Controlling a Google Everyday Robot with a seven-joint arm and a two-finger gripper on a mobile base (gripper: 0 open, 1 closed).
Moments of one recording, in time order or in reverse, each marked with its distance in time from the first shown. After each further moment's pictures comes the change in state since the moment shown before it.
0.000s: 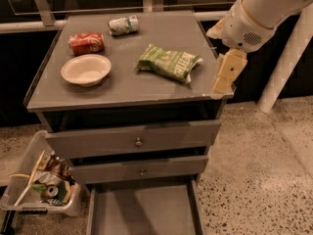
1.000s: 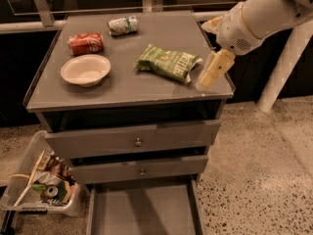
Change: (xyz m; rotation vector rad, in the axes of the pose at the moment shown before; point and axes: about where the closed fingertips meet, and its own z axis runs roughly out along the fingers) arm -0.014 -0.036 0.022 0.117 -0.204 0.013
